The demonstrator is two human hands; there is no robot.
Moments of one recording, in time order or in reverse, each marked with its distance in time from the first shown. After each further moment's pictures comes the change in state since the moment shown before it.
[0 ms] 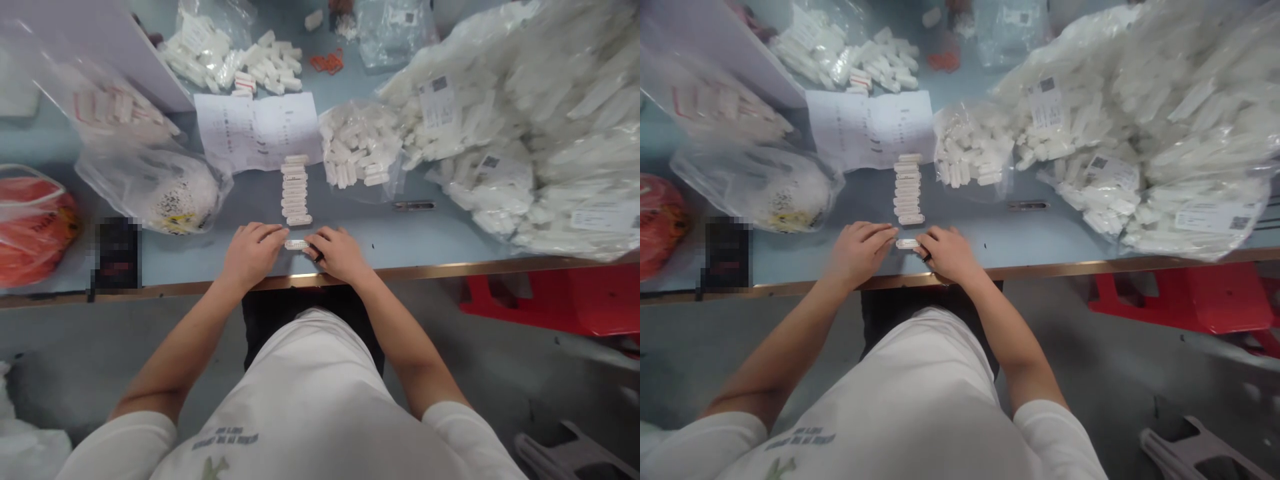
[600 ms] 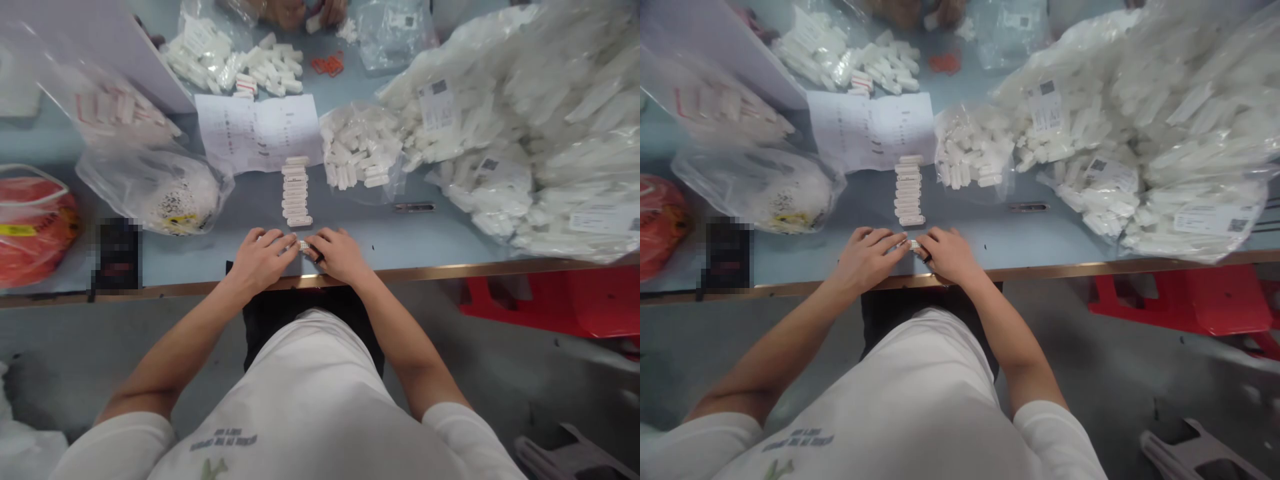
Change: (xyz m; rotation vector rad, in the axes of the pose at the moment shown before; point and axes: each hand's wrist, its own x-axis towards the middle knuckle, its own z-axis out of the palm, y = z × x) left_hand 0.000 0.010 -0.006 0.178 -0.078 0.304; right_hand 0.001 0.000 -0.001 -0.011 -0.001 -0.011
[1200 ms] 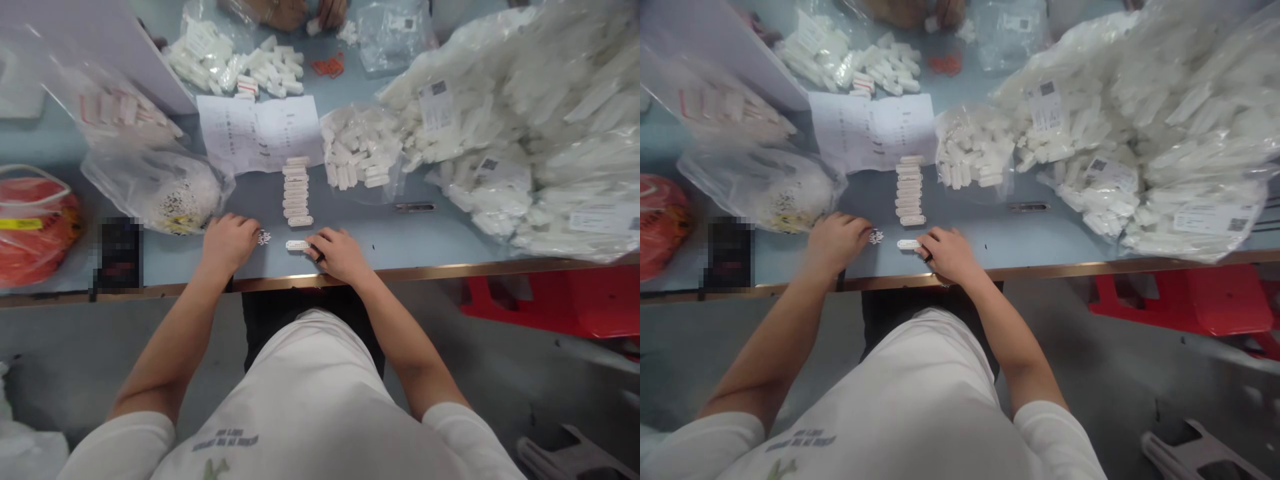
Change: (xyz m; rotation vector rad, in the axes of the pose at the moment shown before) left_hand -0.014 -0.052 0.009 0.016 -0.114 -0.442; right_hand -0.001 0.000 0.002 0.024 0.014 0.016
